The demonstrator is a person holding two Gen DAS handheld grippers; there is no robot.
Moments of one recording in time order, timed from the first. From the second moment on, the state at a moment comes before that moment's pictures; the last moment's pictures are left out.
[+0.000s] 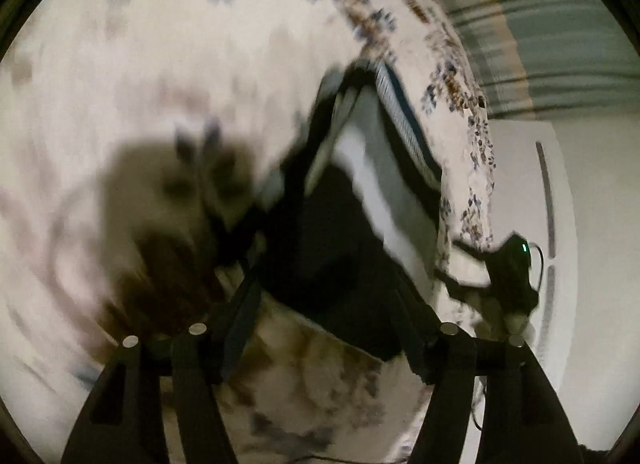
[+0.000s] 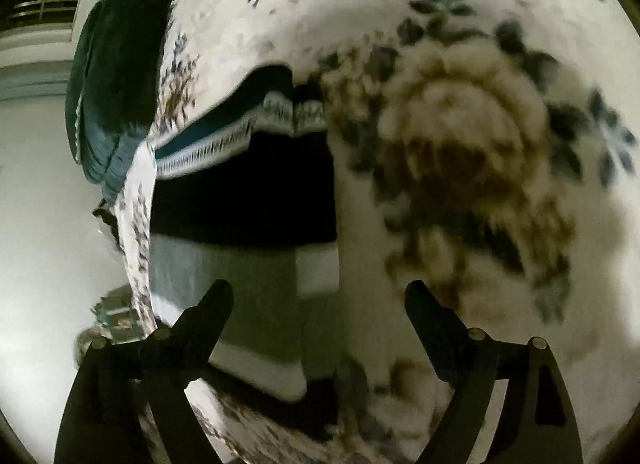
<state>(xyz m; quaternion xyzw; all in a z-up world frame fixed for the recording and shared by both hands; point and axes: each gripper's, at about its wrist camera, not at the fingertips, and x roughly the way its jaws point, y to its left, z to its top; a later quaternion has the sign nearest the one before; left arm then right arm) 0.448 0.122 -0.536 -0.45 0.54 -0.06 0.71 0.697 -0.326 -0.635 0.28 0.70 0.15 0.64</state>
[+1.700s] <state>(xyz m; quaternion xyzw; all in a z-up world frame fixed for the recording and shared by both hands) 0.468 0.136 -0.533 -0.29 0.55 0.00 0.78 0.606 -0.328 -0.614 0.24 0.66 0.13 0.70</state>
